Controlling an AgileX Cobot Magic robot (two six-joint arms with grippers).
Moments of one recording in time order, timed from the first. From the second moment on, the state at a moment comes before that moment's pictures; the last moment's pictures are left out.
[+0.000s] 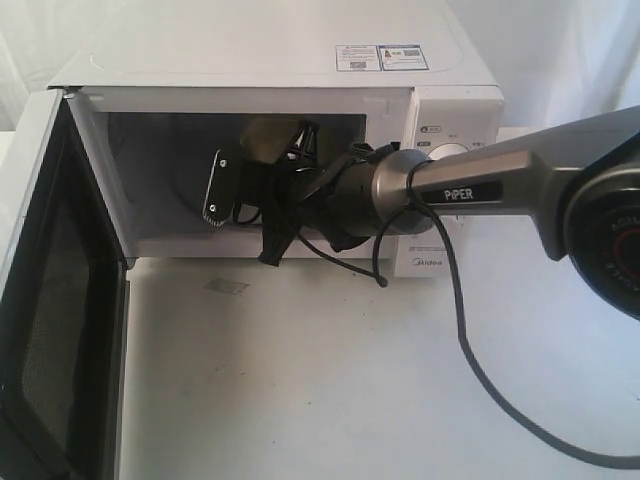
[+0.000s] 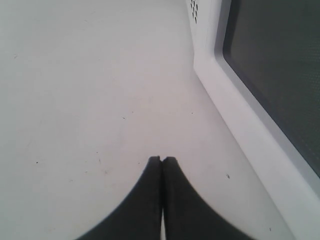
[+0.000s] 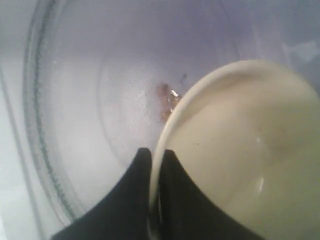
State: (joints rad) left arm -0.07 0.01 0.02 0.00 0.42 -0.02; right arm 0.59 2.18 -1.47 1.23 -0.24 -2.12
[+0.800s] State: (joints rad) left arm -0.07 0.01 0.02 0.00 0.42 -0.02; right arm 0.71 1.80 -1.12 1.25 0.12 -1.79
